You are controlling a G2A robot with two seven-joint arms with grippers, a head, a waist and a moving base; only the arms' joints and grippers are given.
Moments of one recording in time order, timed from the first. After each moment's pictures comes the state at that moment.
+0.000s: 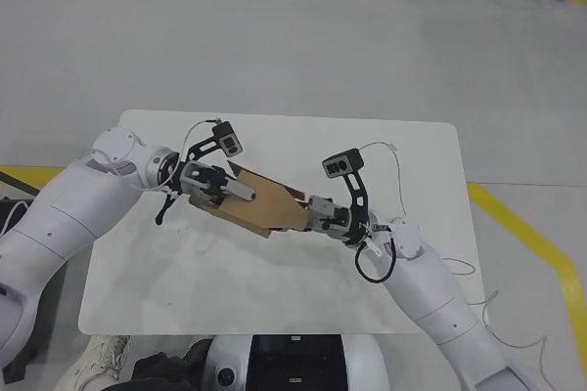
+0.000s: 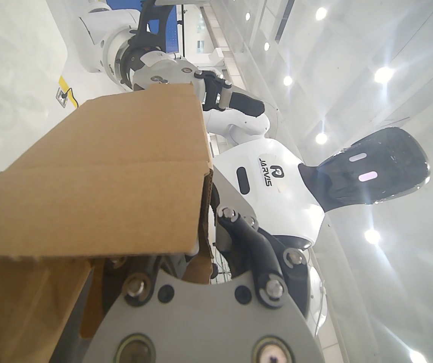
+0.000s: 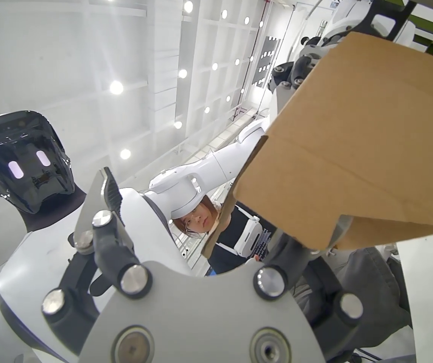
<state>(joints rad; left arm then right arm) 0.51 -0.73 -0.48 -1.26 -1.26 -0.26 -1.54 -1.07 -1.36 0.93 -1.41 0.80 -0.54 1.09</state>
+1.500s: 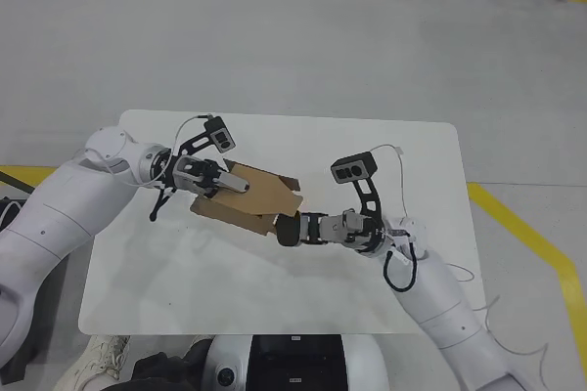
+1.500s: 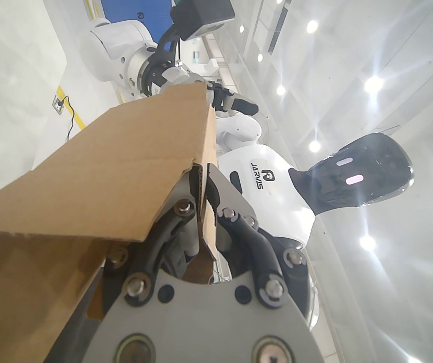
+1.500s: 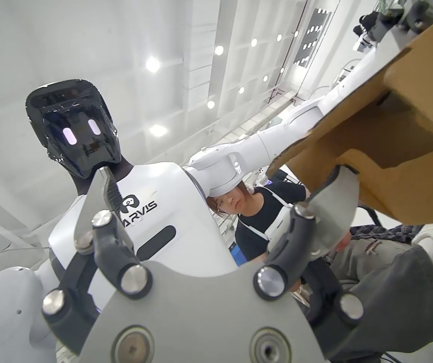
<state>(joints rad) 0.50 -0.72 -0.48 -1.23 -1.29 -0.25 -1.54 -1.11 -1.36 0.98 -1.46 0.99 -0.49 1.33</state>
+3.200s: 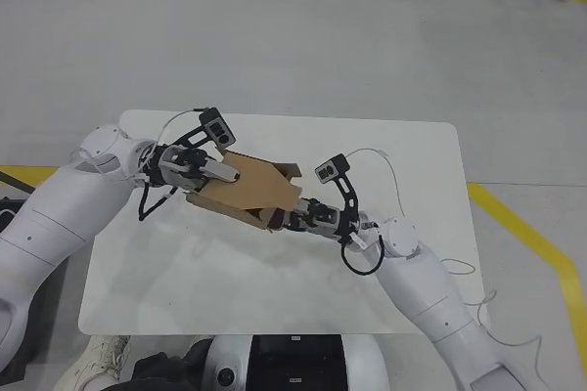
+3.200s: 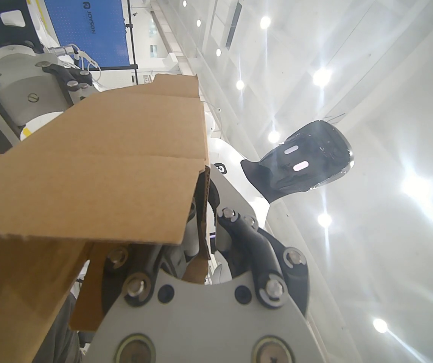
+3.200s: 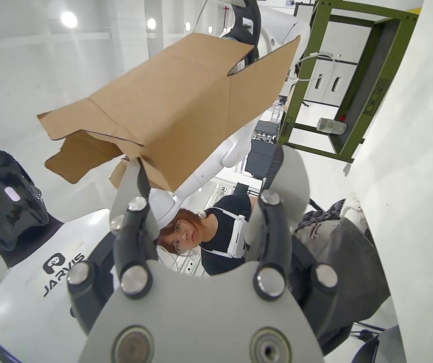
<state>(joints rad) 0.56 -0.70 -0.58 -1.35 -1.43 -0.12 -1.54 -1.06 -1.39 0.94 -1.31 0.70 -0.44 1.05</state>
